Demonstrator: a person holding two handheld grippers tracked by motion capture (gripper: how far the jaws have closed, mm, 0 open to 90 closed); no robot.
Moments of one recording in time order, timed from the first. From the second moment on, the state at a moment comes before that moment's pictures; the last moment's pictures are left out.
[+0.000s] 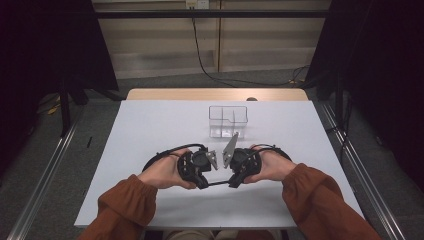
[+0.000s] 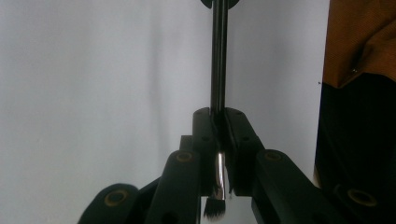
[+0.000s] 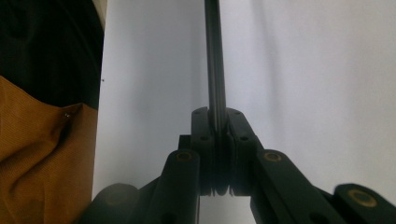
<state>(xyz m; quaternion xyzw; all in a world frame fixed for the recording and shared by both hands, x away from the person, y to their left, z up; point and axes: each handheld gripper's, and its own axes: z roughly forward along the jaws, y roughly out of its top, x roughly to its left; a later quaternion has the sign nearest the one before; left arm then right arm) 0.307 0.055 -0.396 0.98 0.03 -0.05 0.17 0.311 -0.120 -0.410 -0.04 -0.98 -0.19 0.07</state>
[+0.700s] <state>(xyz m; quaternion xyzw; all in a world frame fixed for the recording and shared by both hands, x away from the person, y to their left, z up) 0.310 0.075 -0.401 0.96 0.08 -0.03 0.26 0.311 -0.129 -0.410 -0.06 -0.97 -0.21 0.08</state>
